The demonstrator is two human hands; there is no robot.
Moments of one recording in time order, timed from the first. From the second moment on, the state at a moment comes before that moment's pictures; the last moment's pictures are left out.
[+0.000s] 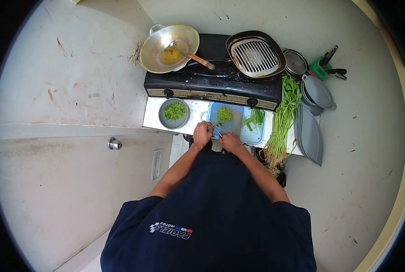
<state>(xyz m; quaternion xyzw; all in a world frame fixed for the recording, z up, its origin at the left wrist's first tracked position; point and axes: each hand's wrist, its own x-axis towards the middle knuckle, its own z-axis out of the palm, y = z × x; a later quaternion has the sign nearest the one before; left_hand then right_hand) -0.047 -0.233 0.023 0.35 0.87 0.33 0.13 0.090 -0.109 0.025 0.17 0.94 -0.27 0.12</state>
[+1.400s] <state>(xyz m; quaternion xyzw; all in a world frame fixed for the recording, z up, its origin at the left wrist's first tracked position) -0.039 -0.246 0.028 0.35 0.87 0.33 0.13 0.096 -0.103 0.032 0.17 0.93 -0.29 0.11</state>
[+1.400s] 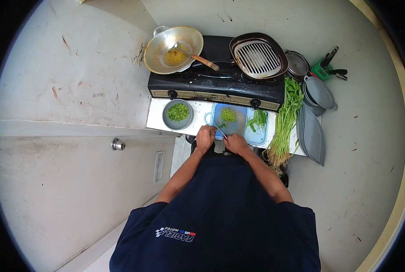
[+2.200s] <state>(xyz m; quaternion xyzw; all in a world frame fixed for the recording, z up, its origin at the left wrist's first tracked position) -0.043 -0.245 0.026 0.33 0.86 0.35 0.16 0.091 -0.102 0.035 0.17 0.93 -0.29 0.13</state>
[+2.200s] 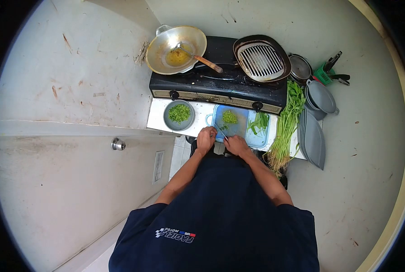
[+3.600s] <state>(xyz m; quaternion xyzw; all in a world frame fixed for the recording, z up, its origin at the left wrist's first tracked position) -0.033 -0.255 0.034 0.34 0.86 0.34 0.15 0.092 -0.105 0.041 0.15 0.94 -0.27 0.15</state>
